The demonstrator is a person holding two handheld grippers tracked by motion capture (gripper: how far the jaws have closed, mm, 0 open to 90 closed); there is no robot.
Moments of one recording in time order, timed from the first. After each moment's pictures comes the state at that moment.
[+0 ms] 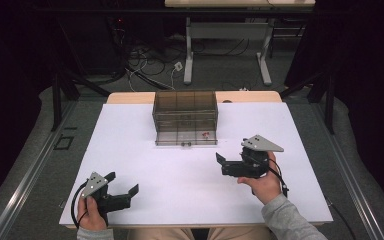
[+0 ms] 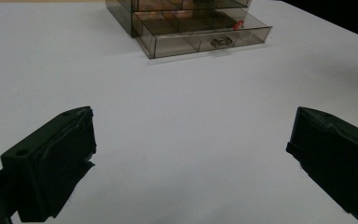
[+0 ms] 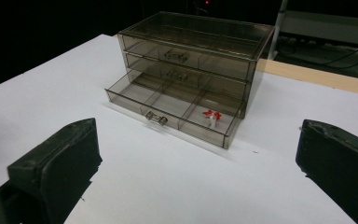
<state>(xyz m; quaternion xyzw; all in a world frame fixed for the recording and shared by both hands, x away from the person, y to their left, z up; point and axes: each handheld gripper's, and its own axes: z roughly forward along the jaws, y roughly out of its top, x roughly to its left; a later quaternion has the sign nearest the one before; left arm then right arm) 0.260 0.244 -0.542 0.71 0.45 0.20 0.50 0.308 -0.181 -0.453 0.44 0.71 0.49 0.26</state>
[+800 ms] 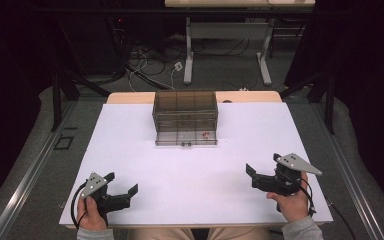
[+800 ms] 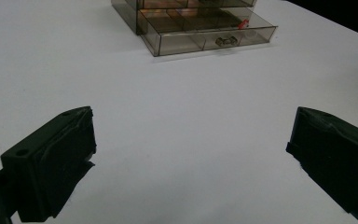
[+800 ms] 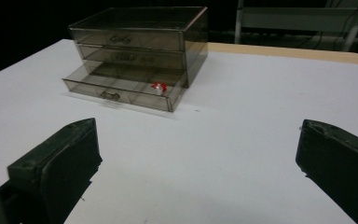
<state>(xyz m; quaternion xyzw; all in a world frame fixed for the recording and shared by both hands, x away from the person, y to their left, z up) 0.260 0.245 -0.544 0.71 0.46 0.20 0.49 0.271 -0.252 -0.479 0.50 0.66 0.49 0.28</state>
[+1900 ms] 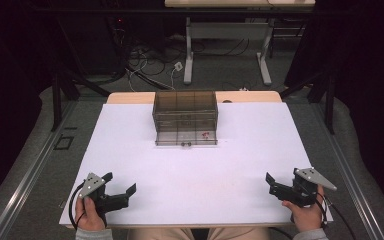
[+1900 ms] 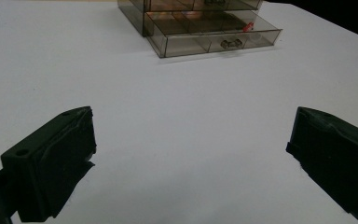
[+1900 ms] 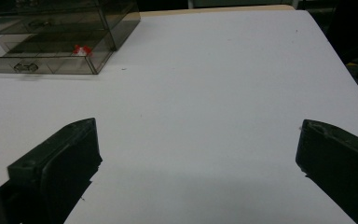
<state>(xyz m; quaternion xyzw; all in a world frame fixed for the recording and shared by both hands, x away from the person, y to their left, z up) 0.259 0.249 -0.543 0.70 0.47 0.21 0.49 0.263 -0.306 -0.534 0.57 0.62 0.45 0.31</state>
